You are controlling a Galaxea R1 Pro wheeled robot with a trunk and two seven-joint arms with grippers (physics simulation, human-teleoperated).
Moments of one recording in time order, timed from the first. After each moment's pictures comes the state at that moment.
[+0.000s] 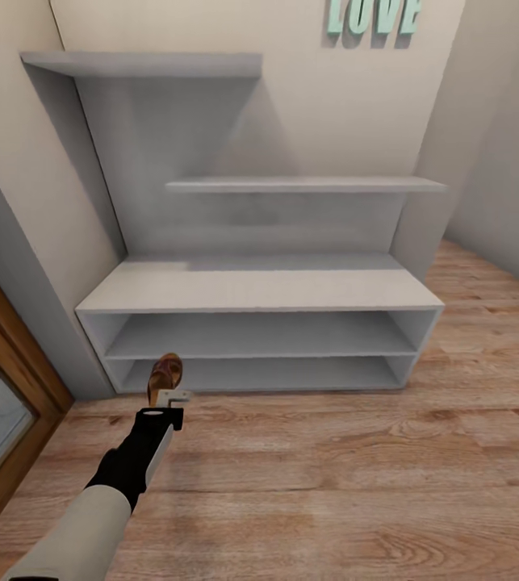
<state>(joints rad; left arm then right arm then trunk) -0.69 -0.06 0.01 -0.72 -0.07 0.49 0.24 -0.08 -0.33 -0.77 -0.83 -0.13 -0.09 0.00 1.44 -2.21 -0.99</state>
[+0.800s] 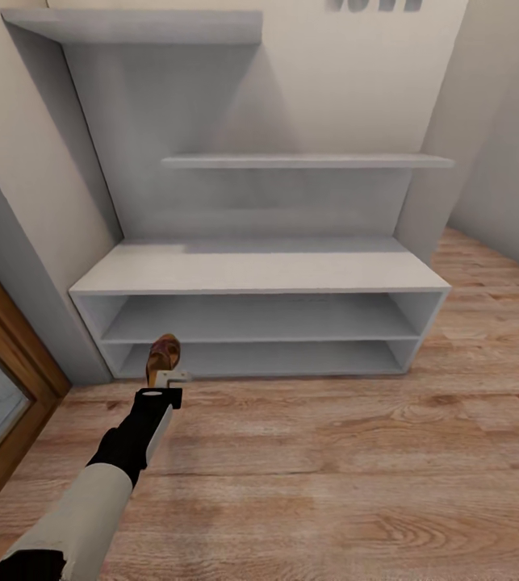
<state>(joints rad) -0.76 -0.05 0.01 -0.72 -0.07 0.49 0.25 -0.08 -0.33 -0.77 -0.82 -0.13 -0.09 0.00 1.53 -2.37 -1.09</state>
